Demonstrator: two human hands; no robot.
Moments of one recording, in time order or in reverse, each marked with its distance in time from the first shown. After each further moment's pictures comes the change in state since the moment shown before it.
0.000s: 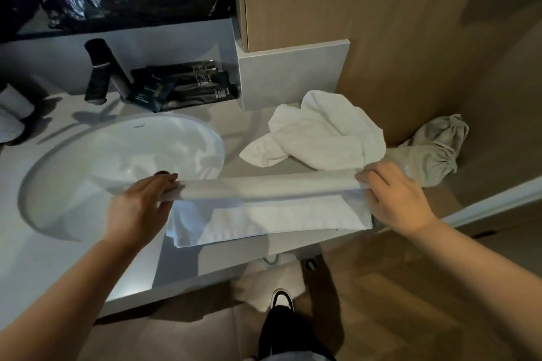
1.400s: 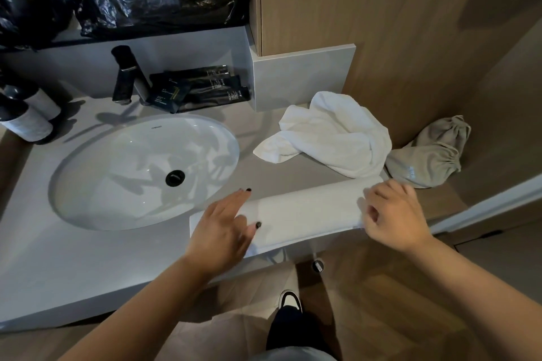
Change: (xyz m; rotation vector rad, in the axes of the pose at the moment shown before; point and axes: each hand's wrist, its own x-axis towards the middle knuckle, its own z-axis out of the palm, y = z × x) left_hand -0.044 0.085 0.020 -0.180 -0.238 0.232; right_hand -0.028 -0.053 -0.009 -0.038 -0.225 0.254
